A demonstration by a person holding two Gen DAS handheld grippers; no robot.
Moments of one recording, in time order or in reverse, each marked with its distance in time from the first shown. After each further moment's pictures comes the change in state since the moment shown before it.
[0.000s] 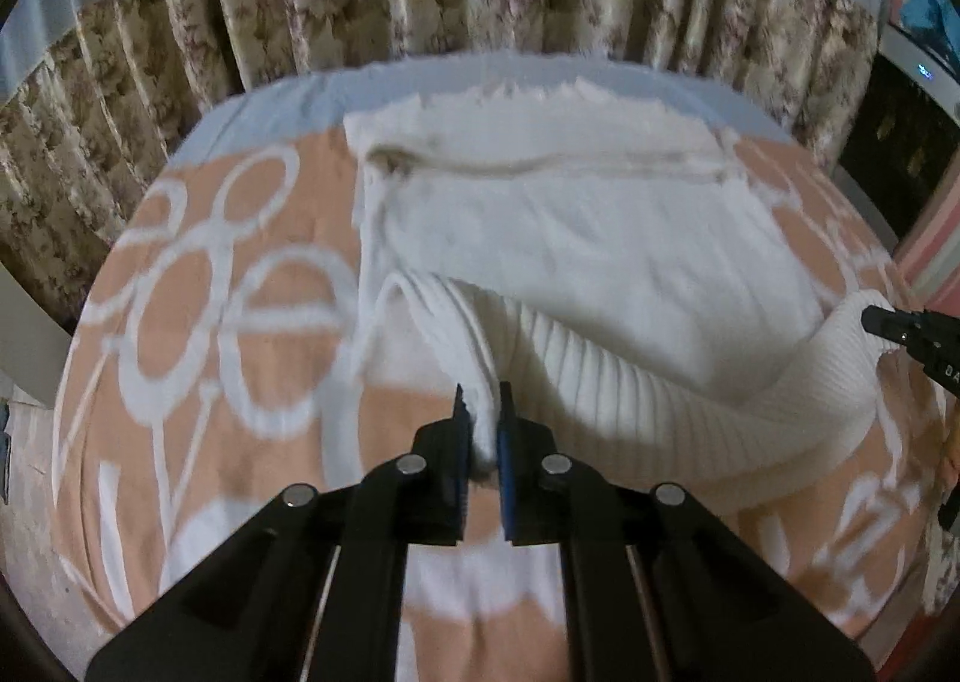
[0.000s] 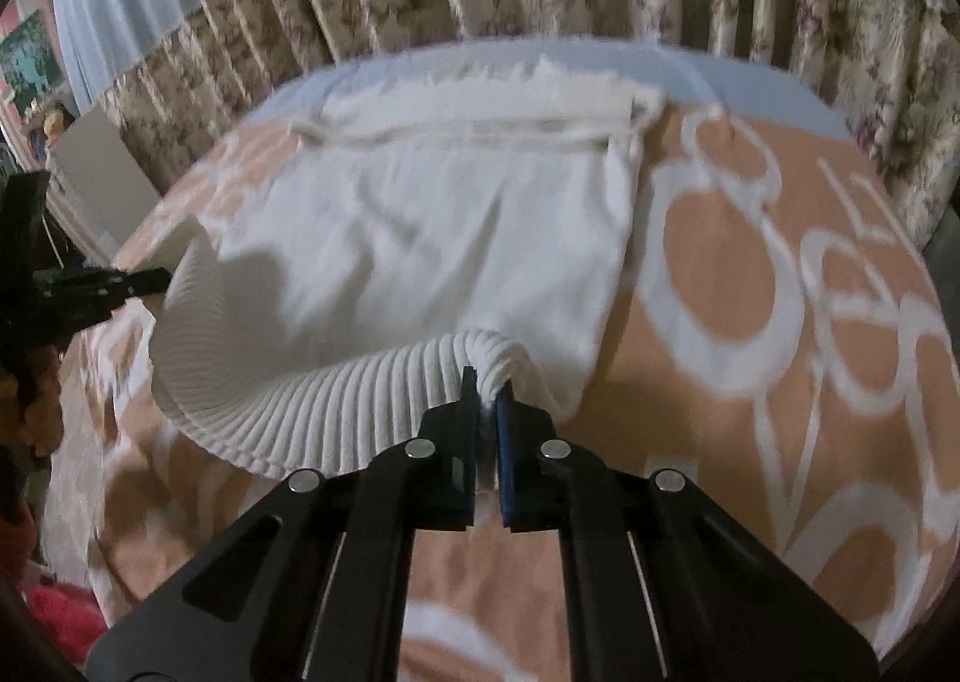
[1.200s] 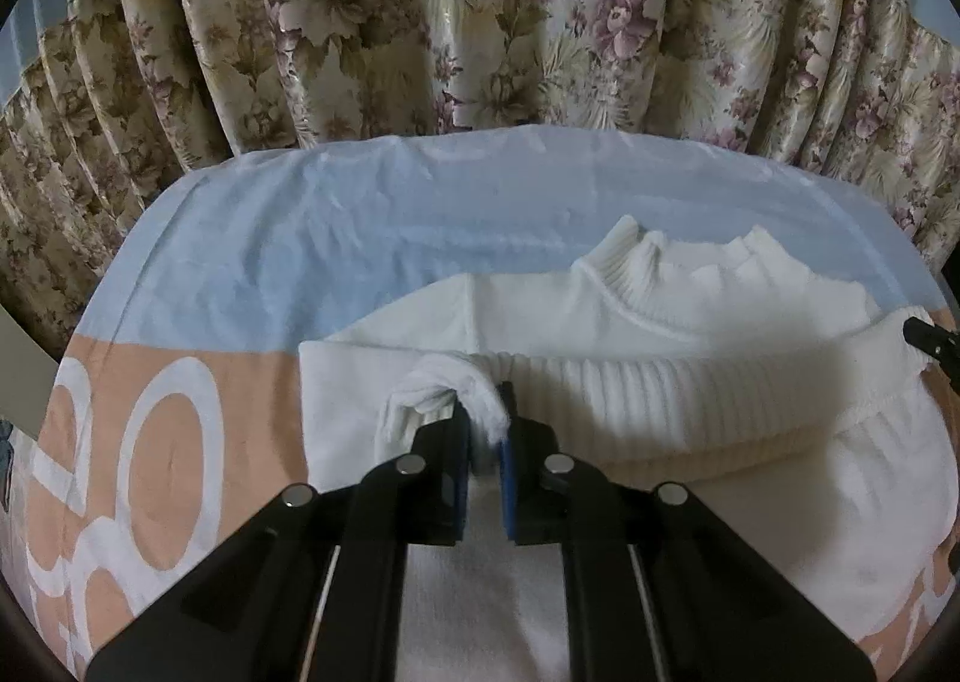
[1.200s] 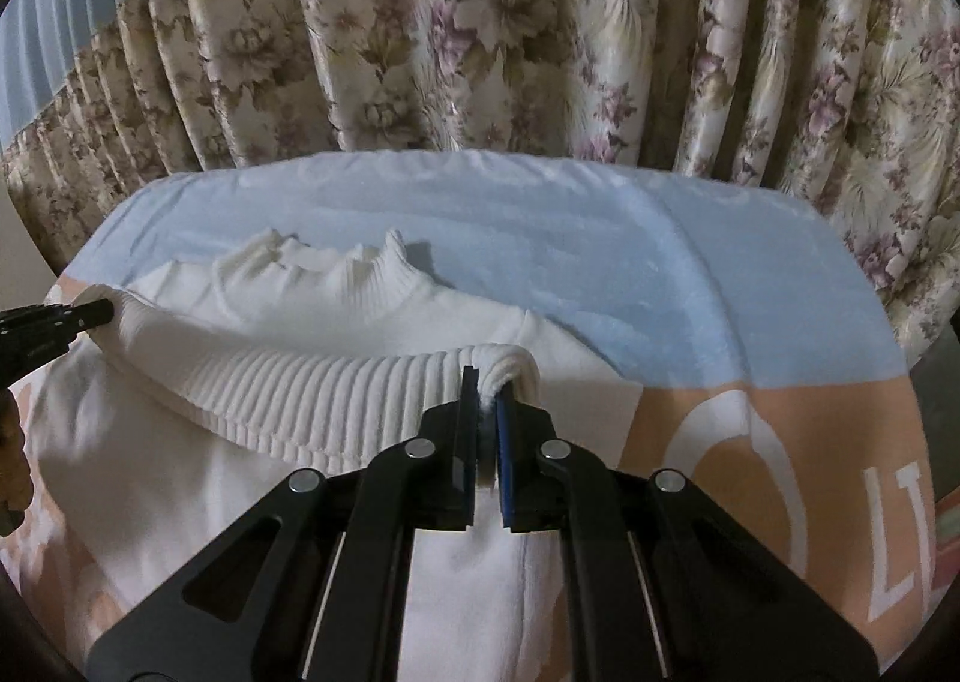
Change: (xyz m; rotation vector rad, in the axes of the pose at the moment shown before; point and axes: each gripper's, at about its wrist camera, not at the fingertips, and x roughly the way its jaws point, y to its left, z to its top) left arm 0.198 0.055 0.208 -0.053 -0.023 0.106; right arm 0.182 -0.103 0.226 0.014 -0.086 -0.188
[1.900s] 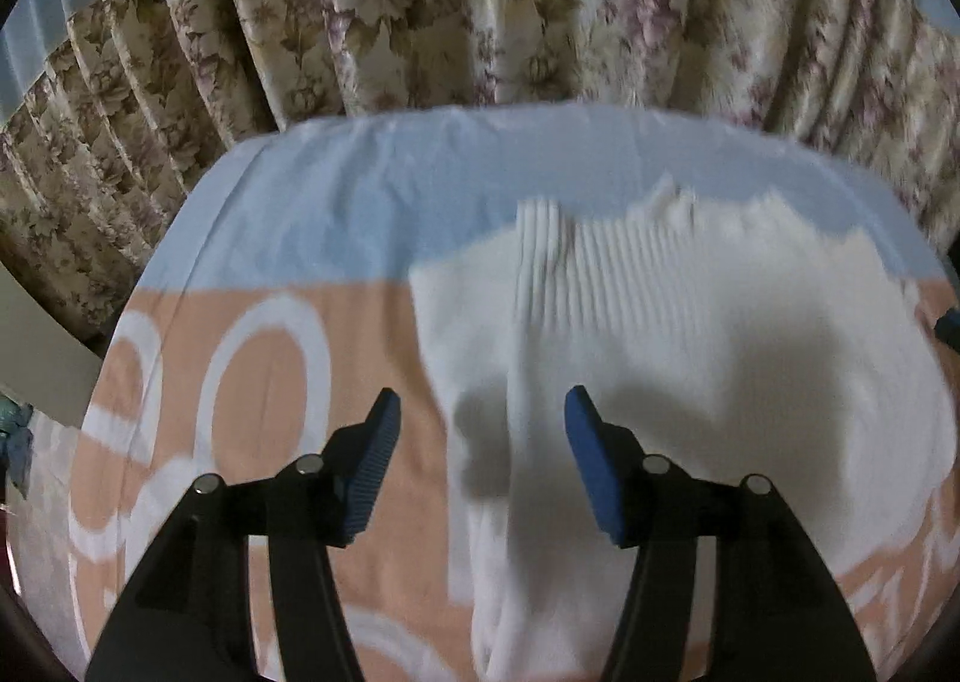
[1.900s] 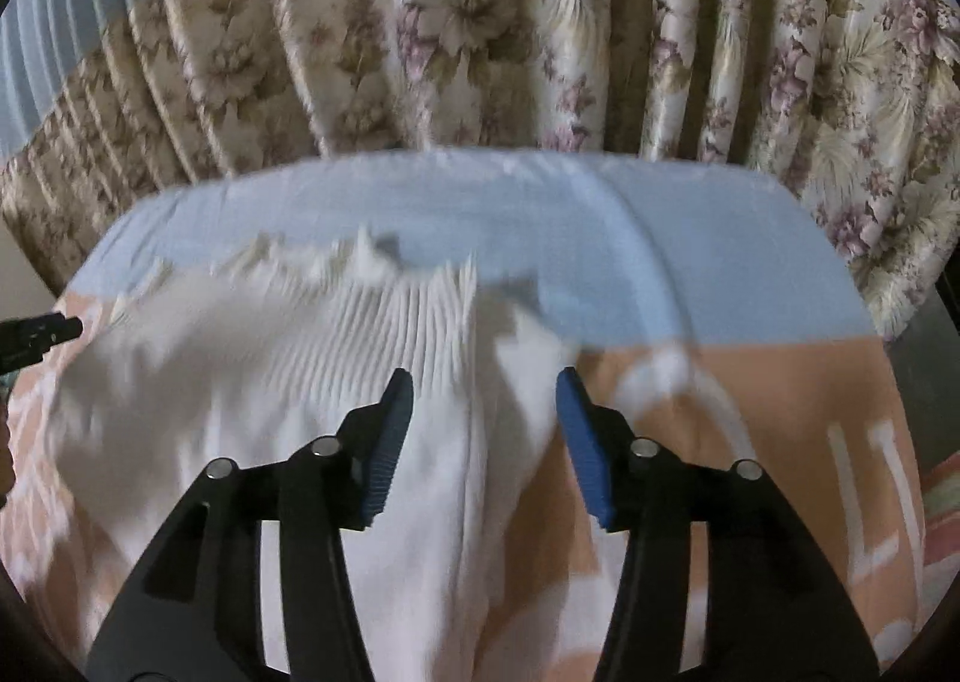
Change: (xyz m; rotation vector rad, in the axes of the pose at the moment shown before) left arm -0.047 0.035 -0.040 -0.001 0.066 0.044; right arm -0.036 -0.021 -0.022 0.050 0.009 -0.011
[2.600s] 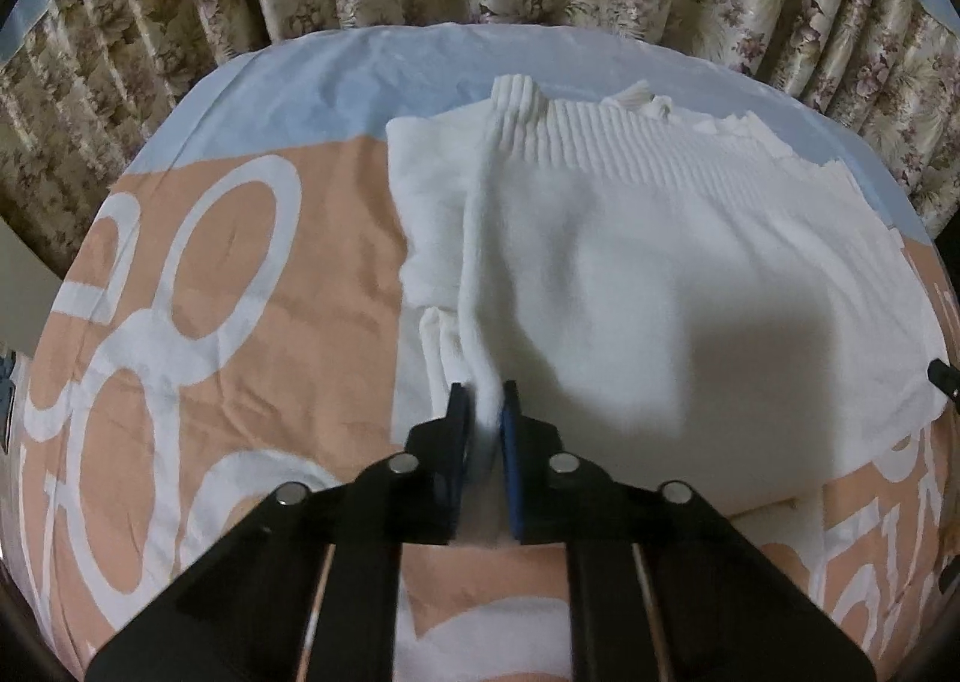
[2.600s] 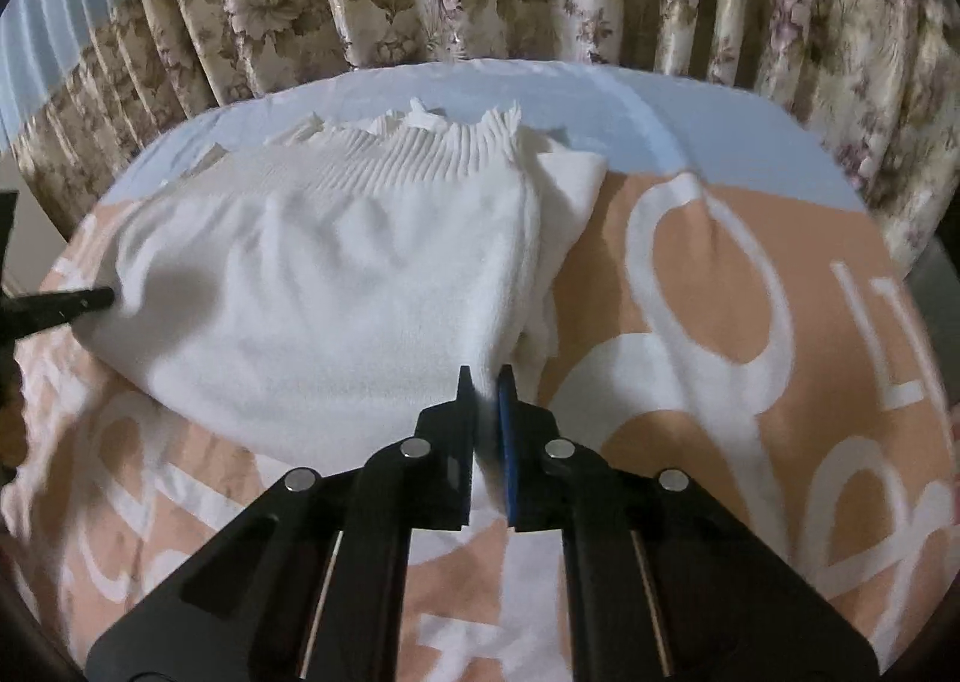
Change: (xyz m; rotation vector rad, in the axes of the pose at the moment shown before) left arm -0.005 -0.015 -0.055 -0.080 0.095 -0.054; right arm -0.033 0.020 -0.089 -0.024 0.086 0.021
